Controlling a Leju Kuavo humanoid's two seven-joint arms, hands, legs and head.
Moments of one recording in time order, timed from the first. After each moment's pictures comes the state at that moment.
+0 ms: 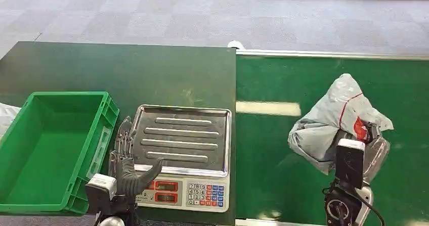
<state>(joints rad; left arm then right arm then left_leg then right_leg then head) 0.09 -0.15 -0.30 -1.60 -0.15 0.36 -0.56 -0.09 0.08 0.00 -1.58 0.53 -0.47 -0.26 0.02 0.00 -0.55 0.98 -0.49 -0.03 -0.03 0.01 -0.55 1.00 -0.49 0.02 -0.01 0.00</state>
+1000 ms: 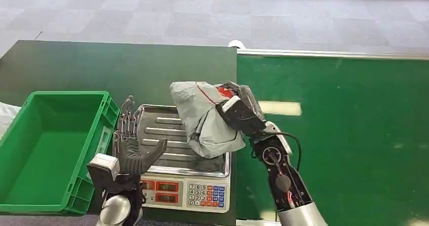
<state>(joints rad) -0.06 -0.15 -0.32 -1.55 -0.11 0.38 -0.55 -0.49 0.19 0.41 -1.13 0.46 0.15 -0.27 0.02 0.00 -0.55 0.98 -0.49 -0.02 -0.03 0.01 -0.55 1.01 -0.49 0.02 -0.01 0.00</state>
